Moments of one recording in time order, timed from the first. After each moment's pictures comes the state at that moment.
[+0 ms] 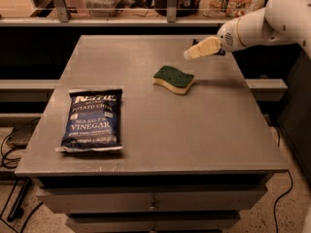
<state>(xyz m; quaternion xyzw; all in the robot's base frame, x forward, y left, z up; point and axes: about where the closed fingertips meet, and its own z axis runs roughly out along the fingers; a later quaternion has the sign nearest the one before) 0.749 -0.152 0.903 -0.33 0.82 0.16 0.44</state>
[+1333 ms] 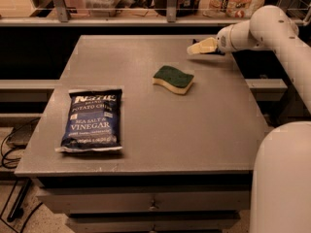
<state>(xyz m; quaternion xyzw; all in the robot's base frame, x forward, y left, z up) 0.850 -0.191 0.853 -0.24 0.84 0.14 0.47</state>
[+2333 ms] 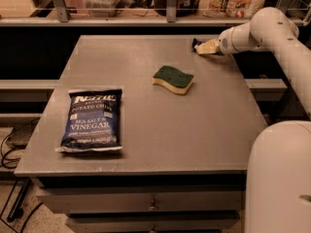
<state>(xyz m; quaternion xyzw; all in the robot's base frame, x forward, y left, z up) 0.856 -0.204 0.837 -0.23 0.85 0.13 0.45</state>
